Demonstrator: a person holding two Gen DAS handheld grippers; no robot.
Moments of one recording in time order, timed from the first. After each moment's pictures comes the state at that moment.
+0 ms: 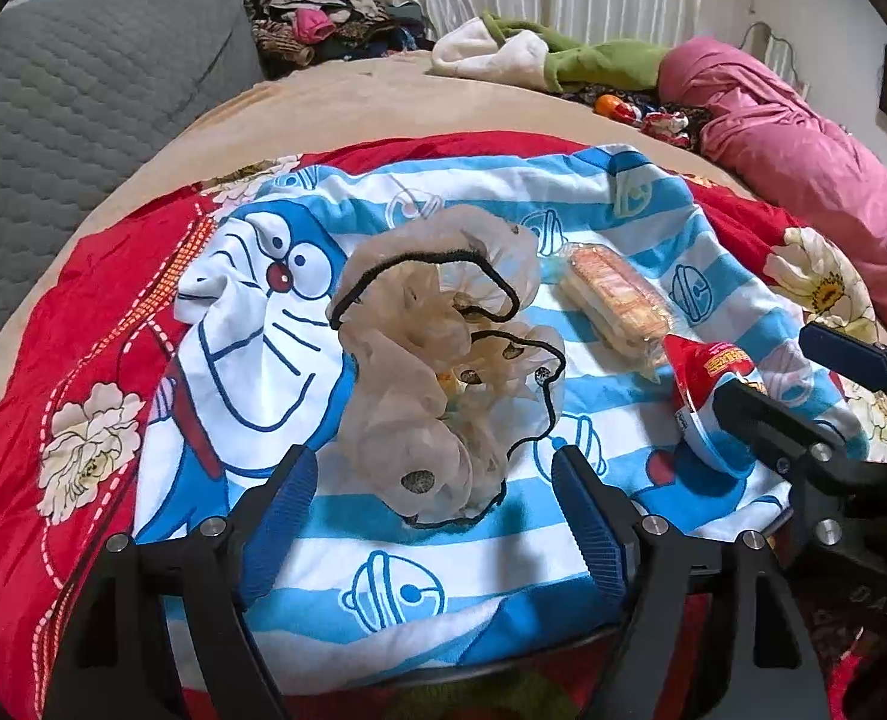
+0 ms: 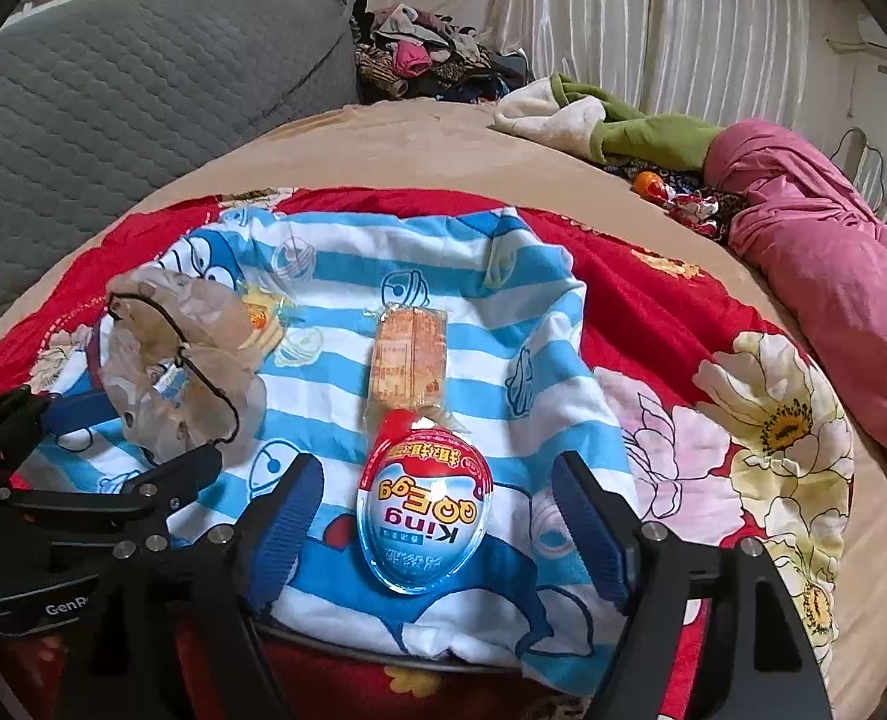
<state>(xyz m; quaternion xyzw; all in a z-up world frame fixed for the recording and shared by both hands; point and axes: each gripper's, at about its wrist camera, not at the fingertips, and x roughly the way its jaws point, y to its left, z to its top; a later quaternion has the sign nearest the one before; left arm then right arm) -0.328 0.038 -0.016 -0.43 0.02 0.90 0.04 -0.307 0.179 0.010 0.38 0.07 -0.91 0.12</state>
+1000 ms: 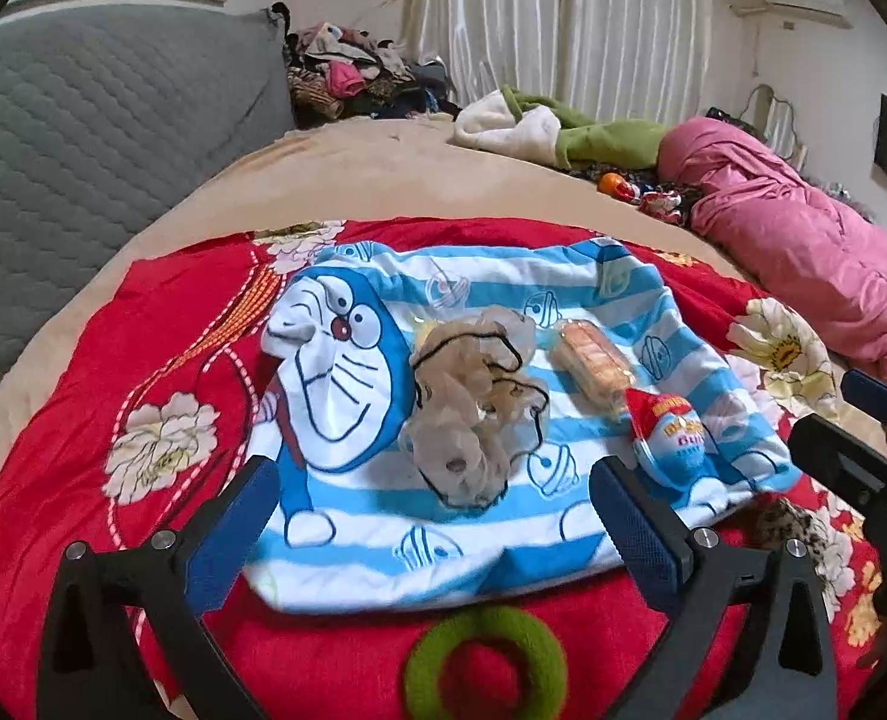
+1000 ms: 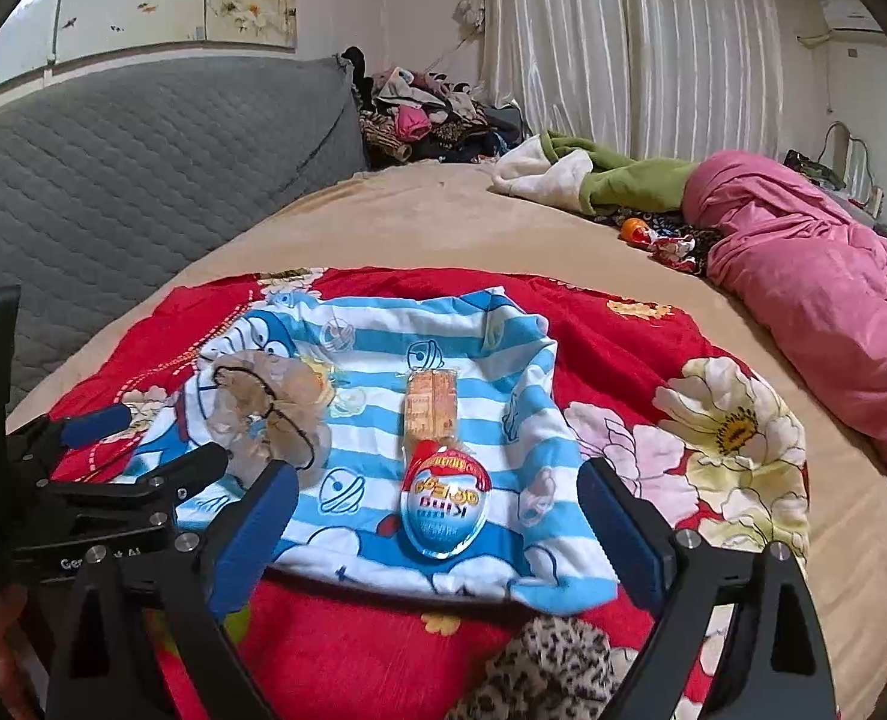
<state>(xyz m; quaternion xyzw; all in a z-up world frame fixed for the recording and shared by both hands) -0.273 0.015 0.034 -0.36 -0.01 0.93 0.02 -0.247 0.202 0.066 0.33 0.02 -0.94 0.13</state>
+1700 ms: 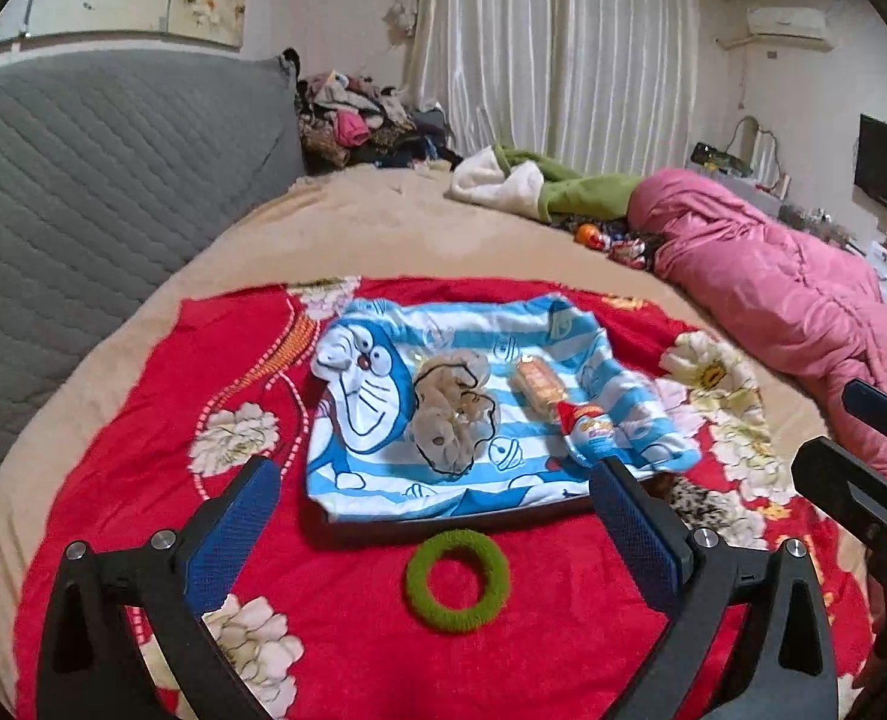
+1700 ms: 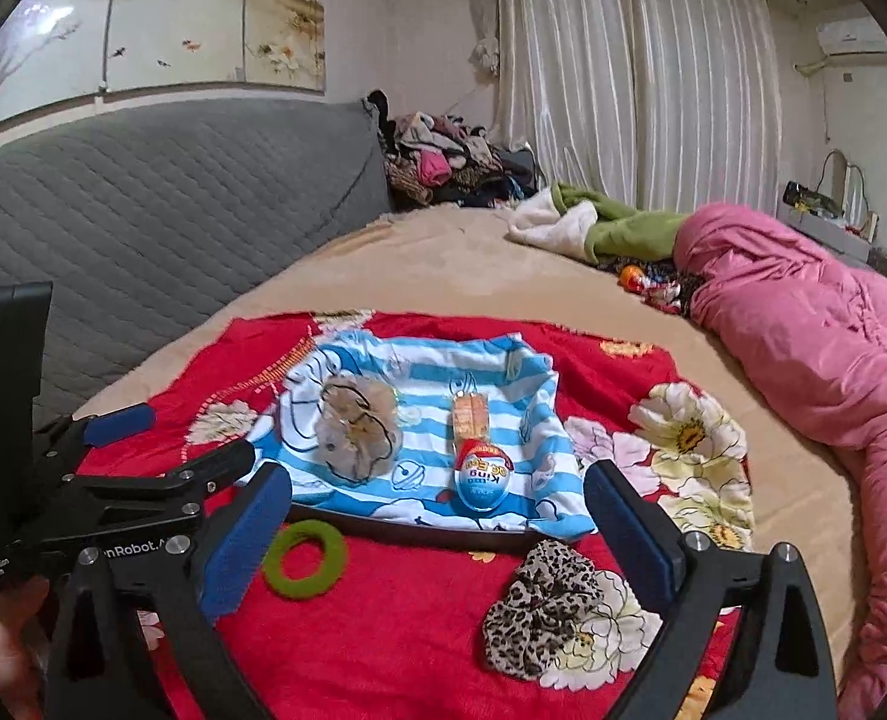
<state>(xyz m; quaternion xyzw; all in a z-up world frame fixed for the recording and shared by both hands) -0.161 0.011 0.122 -0.31 -0.02 0.95 0.02 -0.135 0.200 0.146 0.27 0.02 -0.95 0.15</state>
